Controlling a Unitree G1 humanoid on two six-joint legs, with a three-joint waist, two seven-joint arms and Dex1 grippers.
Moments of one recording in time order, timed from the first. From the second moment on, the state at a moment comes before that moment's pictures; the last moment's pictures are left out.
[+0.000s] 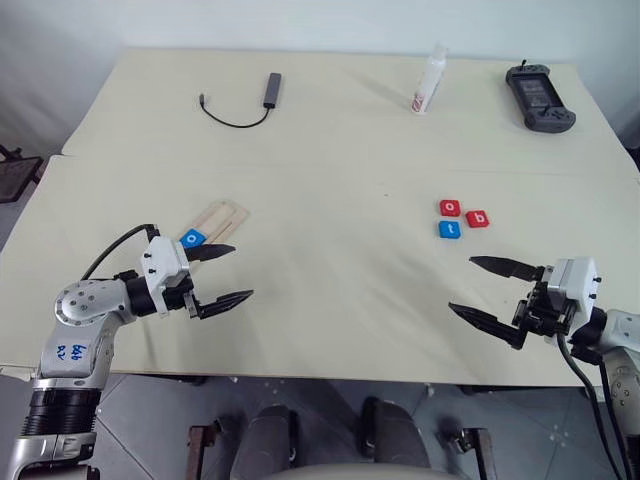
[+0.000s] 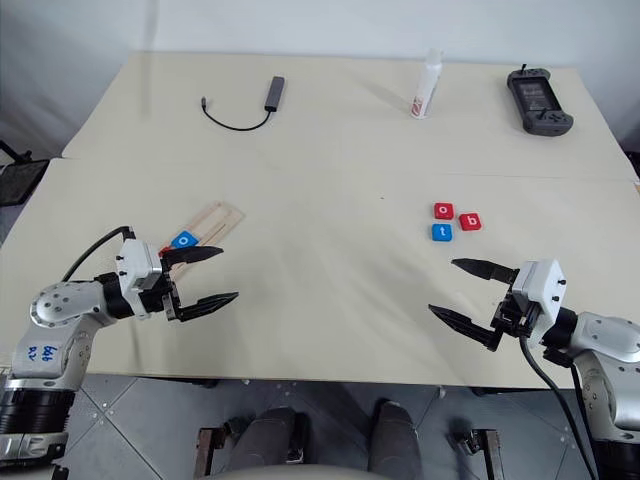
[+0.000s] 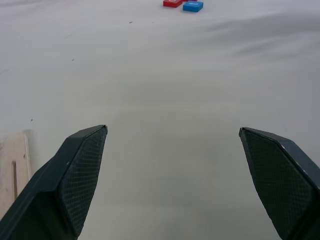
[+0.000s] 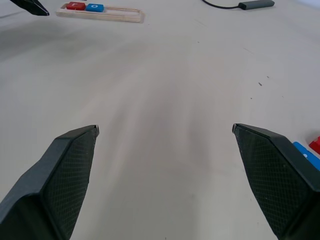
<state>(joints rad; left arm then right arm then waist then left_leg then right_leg) -0.18 0.69 0.15 0.02 -0.40 0.06 -1.05 0.06 -0.74 -0.32 -0.15 0.55 0.07 1.15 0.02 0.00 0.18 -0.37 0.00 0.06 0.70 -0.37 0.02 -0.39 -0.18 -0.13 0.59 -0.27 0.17</state>
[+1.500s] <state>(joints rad) -0.15 0.71 0.34 0.37 -0.34 -0.02 -0.91 -0.15 -0.67 -0.05 -0.34 0.62 0.27 1.18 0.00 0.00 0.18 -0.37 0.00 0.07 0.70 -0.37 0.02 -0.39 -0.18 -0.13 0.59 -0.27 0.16</state>
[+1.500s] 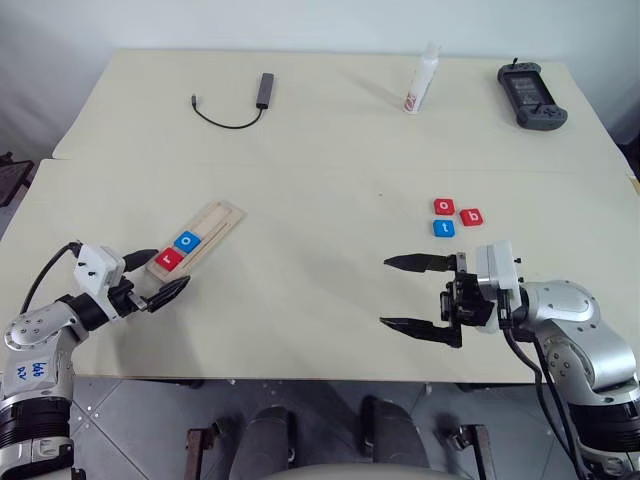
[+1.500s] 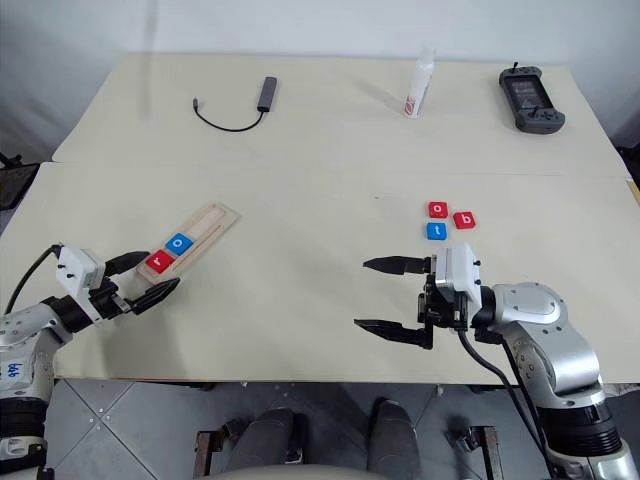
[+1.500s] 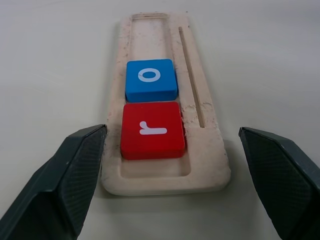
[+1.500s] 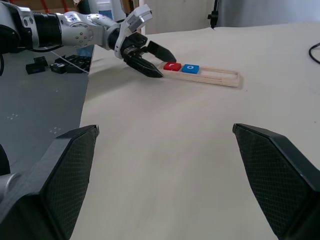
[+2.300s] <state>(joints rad) -0.17 0.71 0.31 0.43 -0.32 -0.11 -0.92 -0.15 -0.68 -0.05 -0.35 0.62 0.27 1.17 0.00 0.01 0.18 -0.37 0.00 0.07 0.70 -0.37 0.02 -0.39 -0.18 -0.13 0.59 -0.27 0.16</state>
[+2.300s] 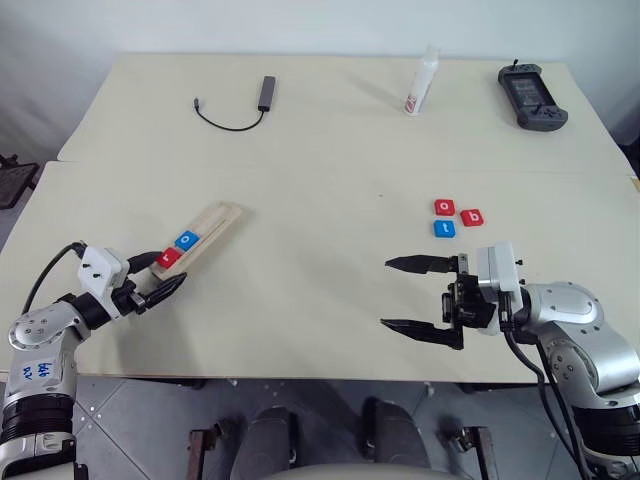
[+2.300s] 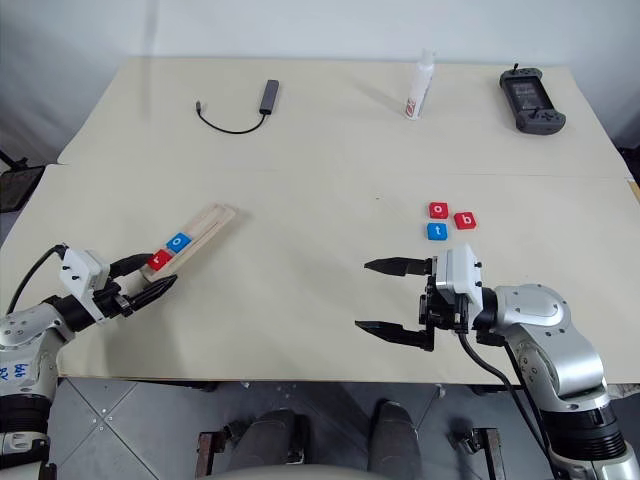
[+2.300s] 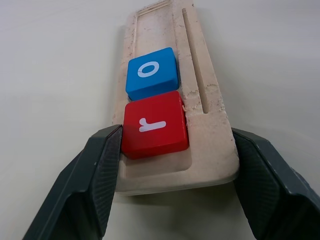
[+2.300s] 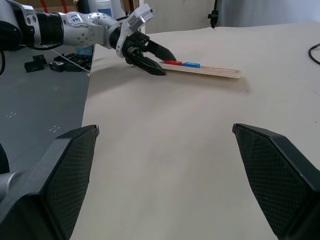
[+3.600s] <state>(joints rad) -0.22 0.76 0.28 0.49 -0.33 -0.05 -1.01 -0.13 -0.68 -0.05 -0.35 0.59 0.26 1.16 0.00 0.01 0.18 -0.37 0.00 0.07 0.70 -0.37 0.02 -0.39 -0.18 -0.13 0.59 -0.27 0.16</state>
